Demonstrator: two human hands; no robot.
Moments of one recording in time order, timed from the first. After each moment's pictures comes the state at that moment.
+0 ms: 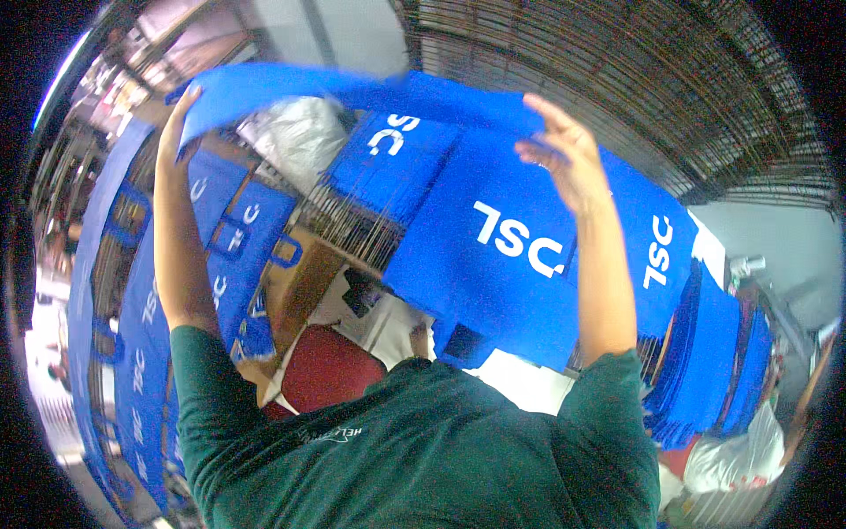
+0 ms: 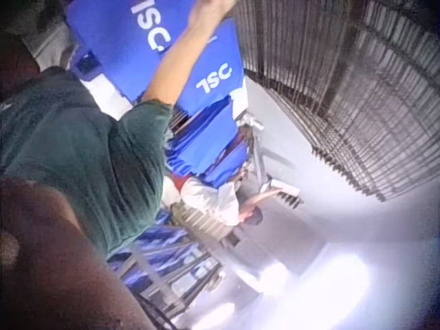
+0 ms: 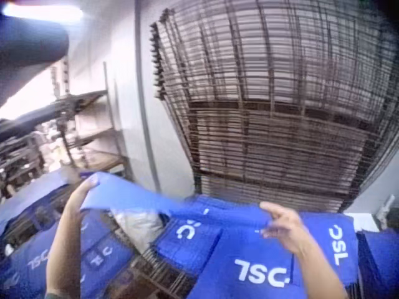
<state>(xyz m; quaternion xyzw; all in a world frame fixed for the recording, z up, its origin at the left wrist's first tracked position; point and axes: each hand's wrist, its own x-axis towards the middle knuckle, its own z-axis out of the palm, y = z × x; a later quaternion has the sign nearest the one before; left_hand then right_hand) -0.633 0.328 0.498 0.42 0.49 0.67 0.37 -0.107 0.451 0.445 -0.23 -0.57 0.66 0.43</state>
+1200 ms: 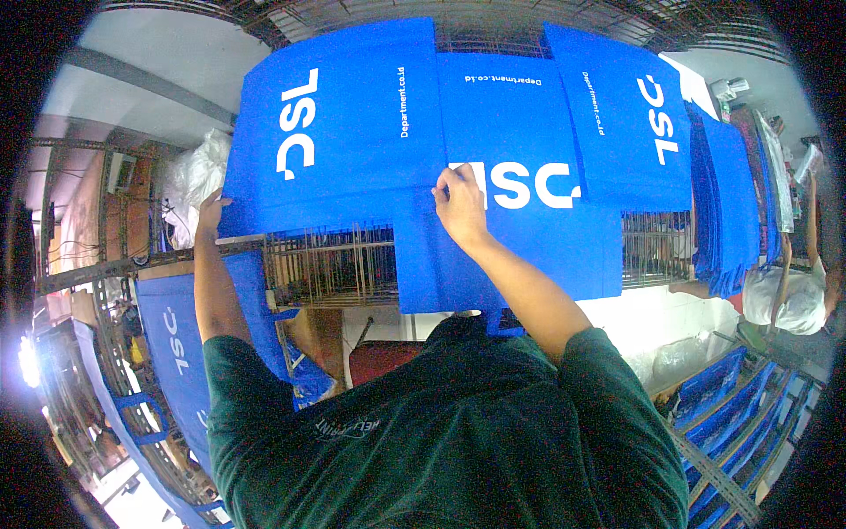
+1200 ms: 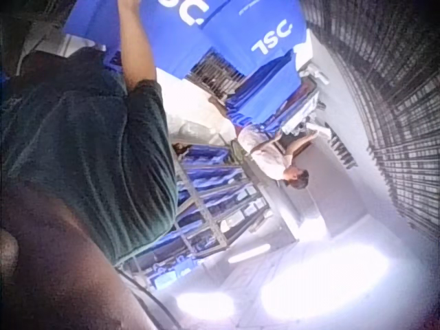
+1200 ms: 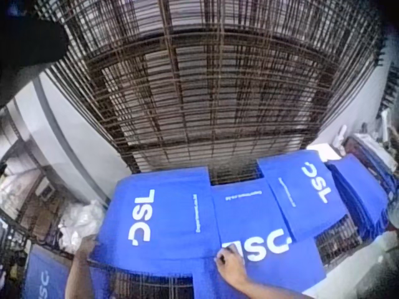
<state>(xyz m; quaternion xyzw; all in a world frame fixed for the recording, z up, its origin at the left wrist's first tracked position) -0.766 0.559 0.159 0.42 0.76 0.28 0.42 -0.225 0.432 0.190 -0.67 -0.62 0.21 0.36</state>
